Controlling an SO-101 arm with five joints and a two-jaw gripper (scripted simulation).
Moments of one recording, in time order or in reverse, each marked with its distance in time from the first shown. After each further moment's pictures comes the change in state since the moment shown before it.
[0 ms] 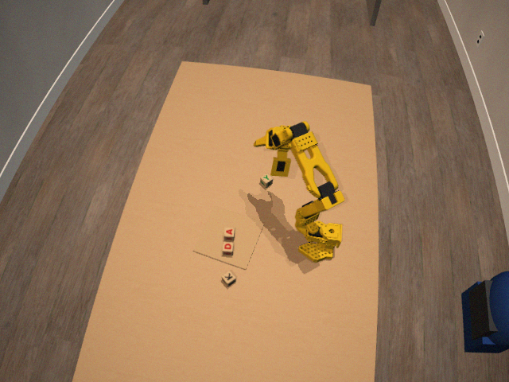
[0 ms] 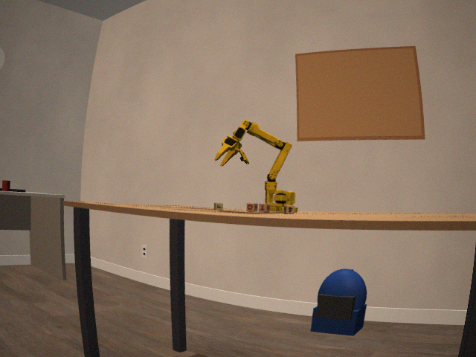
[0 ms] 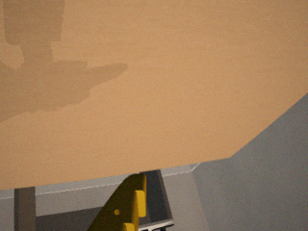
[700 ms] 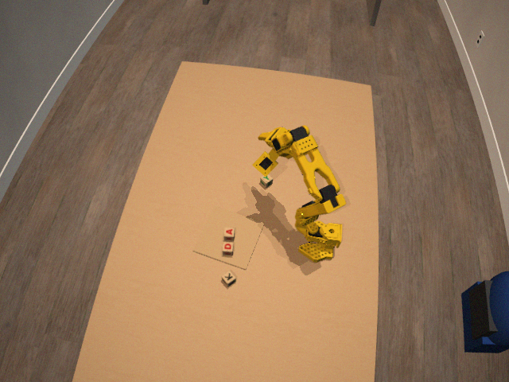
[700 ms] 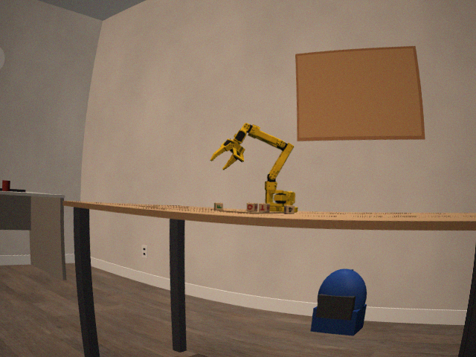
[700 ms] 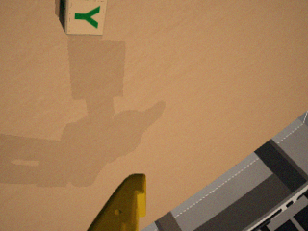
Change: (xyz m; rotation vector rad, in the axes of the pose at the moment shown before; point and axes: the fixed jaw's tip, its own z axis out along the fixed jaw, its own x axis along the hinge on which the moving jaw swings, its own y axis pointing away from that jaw) arm -0.012 0.002 0.008 -0.001 -0.001 0.666
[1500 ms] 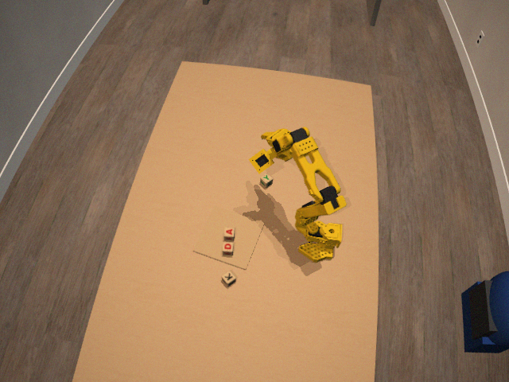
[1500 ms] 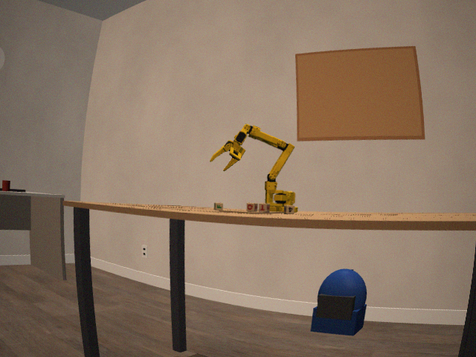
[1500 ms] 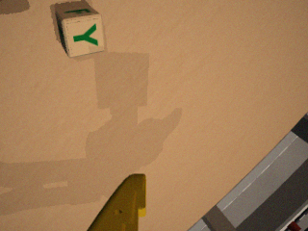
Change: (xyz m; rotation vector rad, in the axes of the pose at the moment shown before) arm -0.003 0.003 0.003 0.000 0.000 0.225
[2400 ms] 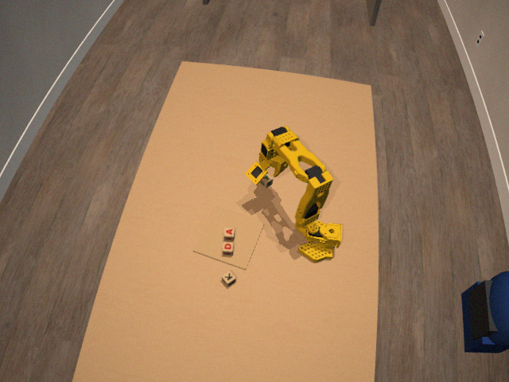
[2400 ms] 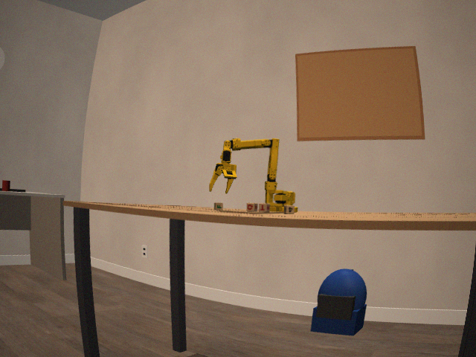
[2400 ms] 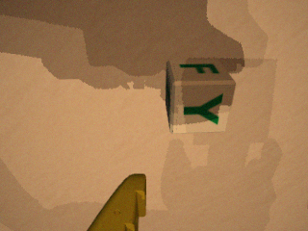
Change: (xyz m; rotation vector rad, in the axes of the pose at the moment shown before) arm -0.009 0.044 0.062 -0.457 -0.096 0.001
